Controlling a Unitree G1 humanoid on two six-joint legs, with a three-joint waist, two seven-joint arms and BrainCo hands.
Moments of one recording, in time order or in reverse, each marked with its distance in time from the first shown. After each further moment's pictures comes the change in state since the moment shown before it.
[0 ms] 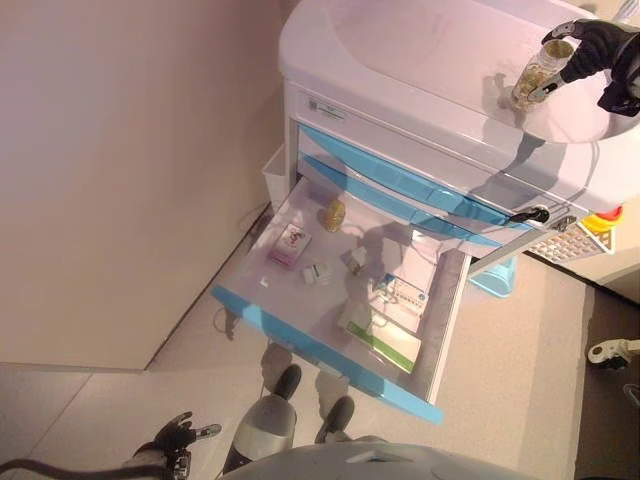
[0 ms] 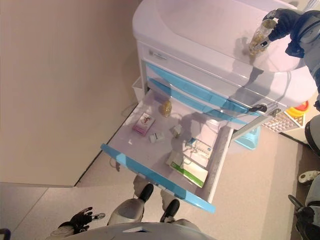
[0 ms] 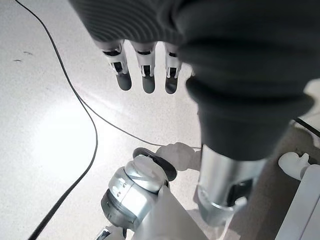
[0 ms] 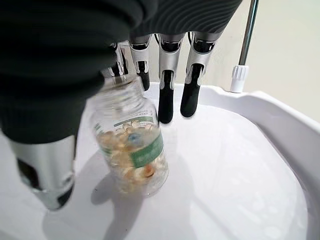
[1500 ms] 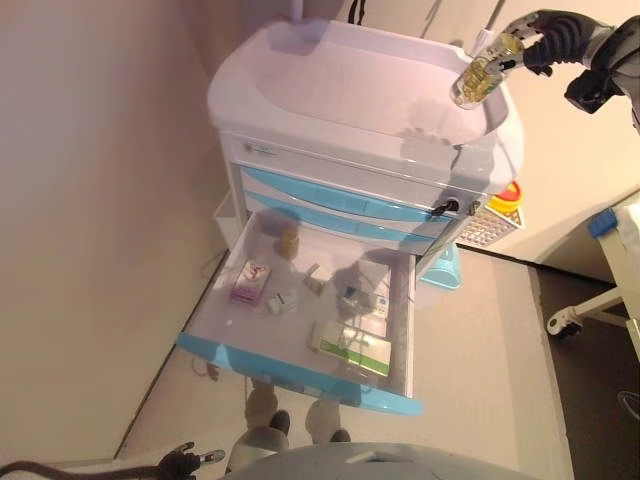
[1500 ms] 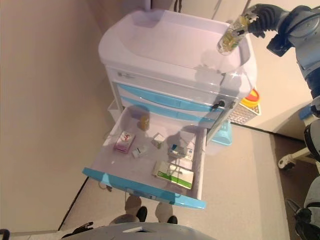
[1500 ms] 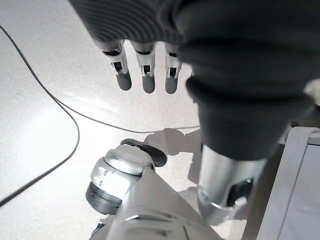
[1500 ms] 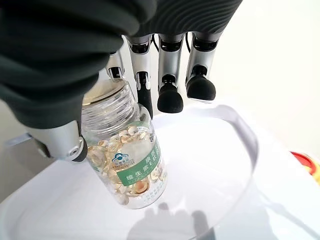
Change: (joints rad) left arm 0.020 -0.062 0.047 0.089 0.056 0.021 0.002; right arm 0.078 -0.006 -0.150 -0.188 0.294 0.118 0.100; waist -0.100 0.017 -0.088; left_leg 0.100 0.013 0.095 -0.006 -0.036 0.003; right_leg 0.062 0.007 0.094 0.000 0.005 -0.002
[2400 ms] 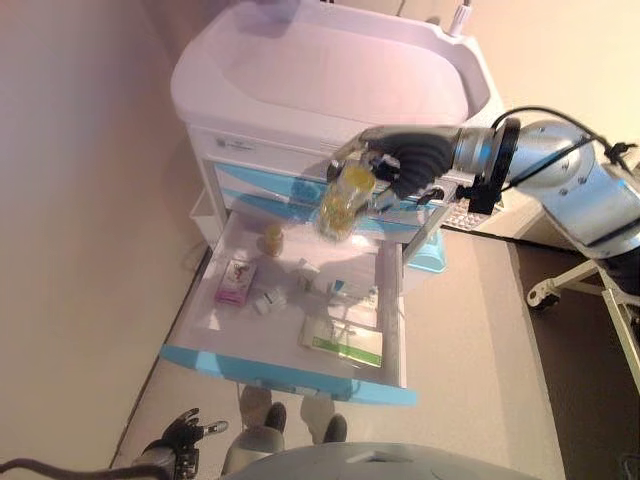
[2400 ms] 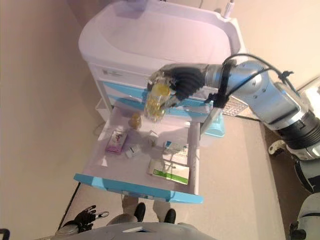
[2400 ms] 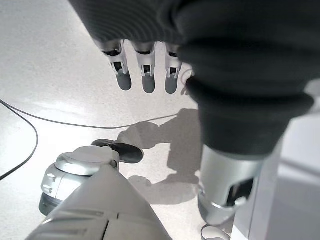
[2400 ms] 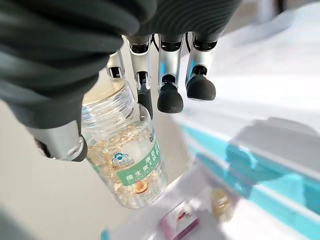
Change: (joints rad) left arm -0.040 0.001 0.024 -0.020 0.024 -0.063 0.000; right arm 0.396 0.018 -0.220 -0.938 0.064 -0.121 0.180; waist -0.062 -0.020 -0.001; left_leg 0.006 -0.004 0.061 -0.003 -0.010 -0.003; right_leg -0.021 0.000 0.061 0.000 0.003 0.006
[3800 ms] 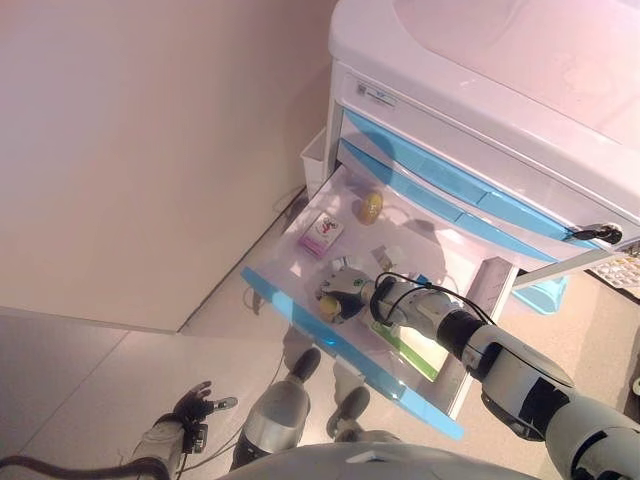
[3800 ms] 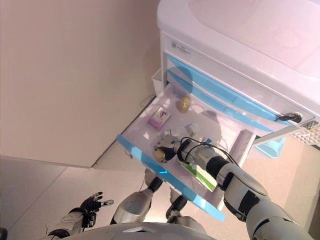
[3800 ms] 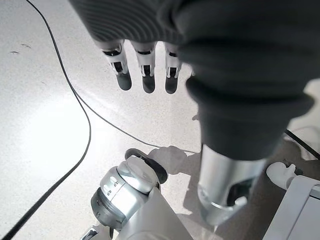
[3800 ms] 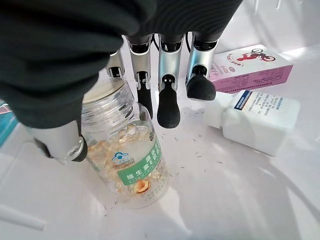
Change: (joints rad) left arm -0.088 0.017 -0.089 -0.025 -0.038 -0.024 -0.019; right arm 0.369 0.688 0.336 0.912 -1.180 -0.353 -0.701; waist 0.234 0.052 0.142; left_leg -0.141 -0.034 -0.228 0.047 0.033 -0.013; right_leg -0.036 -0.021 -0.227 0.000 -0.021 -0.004
